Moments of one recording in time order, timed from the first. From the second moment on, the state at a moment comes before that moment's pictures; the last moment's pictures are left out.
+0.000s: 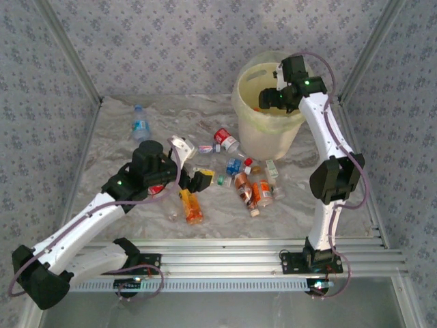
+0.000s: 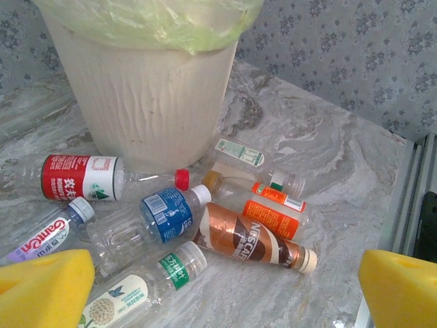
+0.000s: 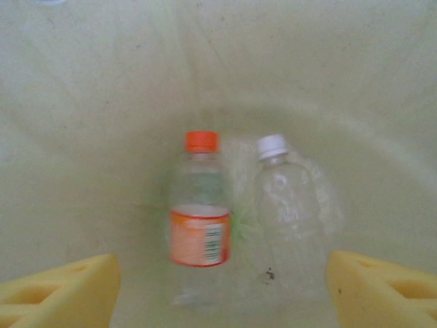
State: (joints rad) left arm -0.69 0.99 0.90 -0.31 0.33 -0.03; right arm 0.20 1.97 2.13 -1.05 -0.05 0.13
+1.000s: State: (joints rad) left arm -0.72 0.99 0.90 -0.34 0.33 0.00; right arm 0.55 1.30 1.50 -0.90 0.12 0.15
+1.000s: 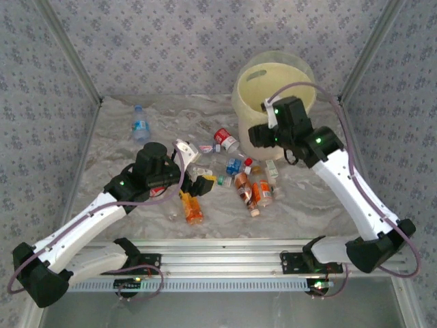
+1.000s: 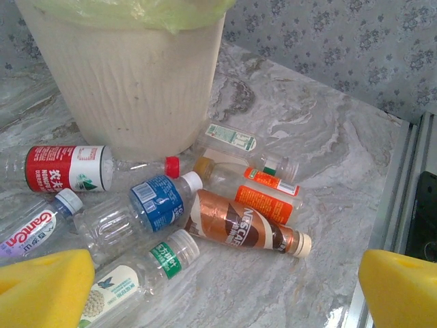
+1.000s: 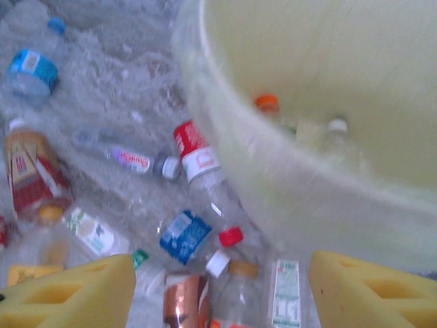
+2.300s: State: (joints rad) left arm -0.72 0.97 0.90 -0.38 0.33 0.04; right arm 0.75 1.47 0.94 -0.59 0.12 0.36
